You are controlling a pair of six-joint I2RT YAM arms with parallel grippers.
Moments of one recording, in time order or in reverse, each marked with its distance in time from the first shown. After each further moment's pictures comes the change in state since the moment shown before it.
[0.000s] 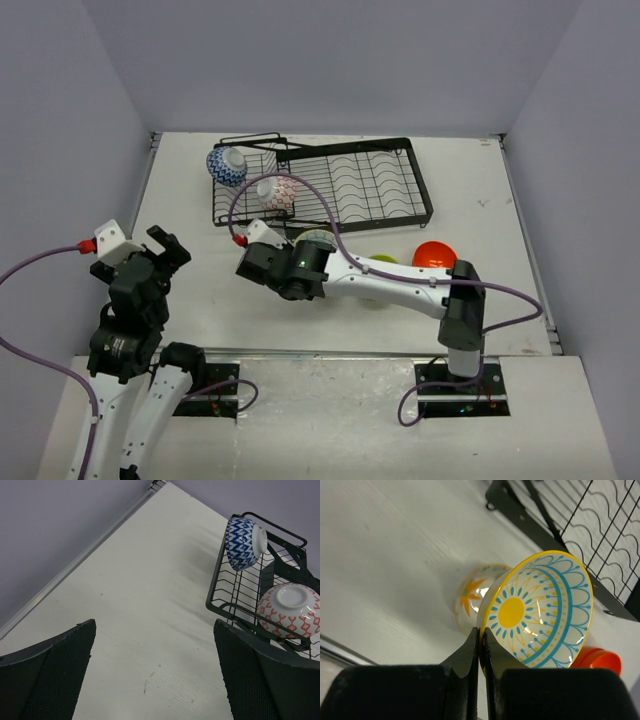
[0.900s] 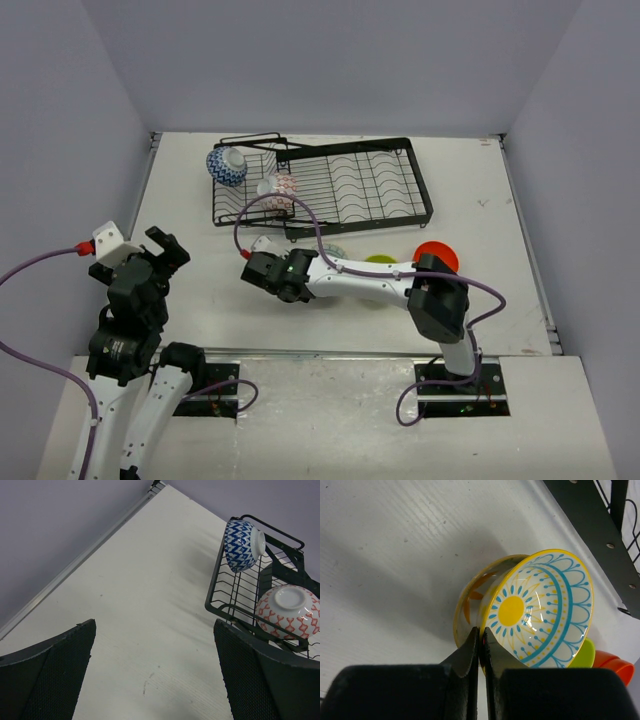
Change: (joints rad) left arm 0.000 -0.020 0.000 0.000 -0.003 0.000; right arm -0.050 0.151 -0.167 0.075 -0.040 -0.063
